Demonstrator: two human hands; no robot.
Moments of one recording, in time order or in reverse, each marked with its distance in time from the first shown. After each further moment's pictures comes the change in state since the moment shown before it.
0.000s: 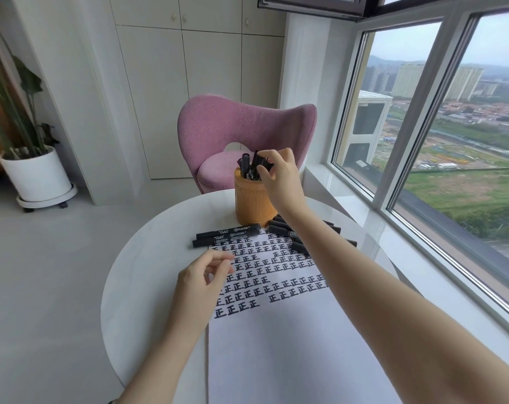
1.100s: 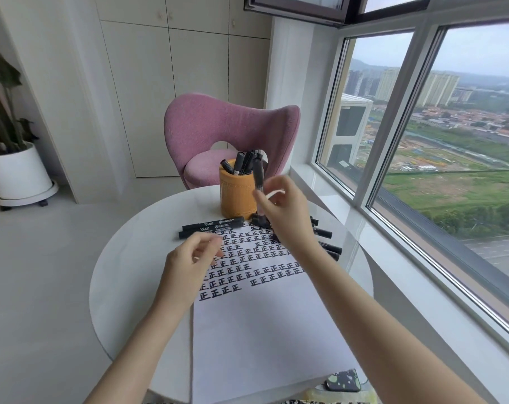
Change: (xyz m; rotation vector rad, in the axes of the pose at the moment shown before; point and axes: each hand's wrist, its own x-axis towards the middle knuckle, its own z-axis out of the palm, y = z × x) left_hand -0.001 0.023 -0.003 -0.100 -0.052 -0.043; right_hand -0.086 -0.032 -0.060 0.243 -0.008 0.099
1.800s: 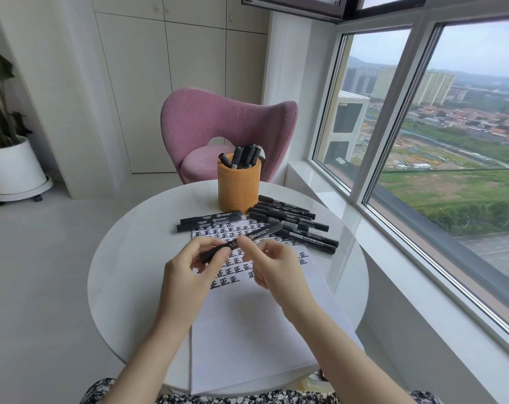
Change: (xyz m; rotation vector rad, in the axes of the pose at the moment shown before) left_hand -0.030 0.005 0.007 -0.139 0.071 0.066; right_hand -0.088 -0.009 0.003 0.347 -0.184 0.493
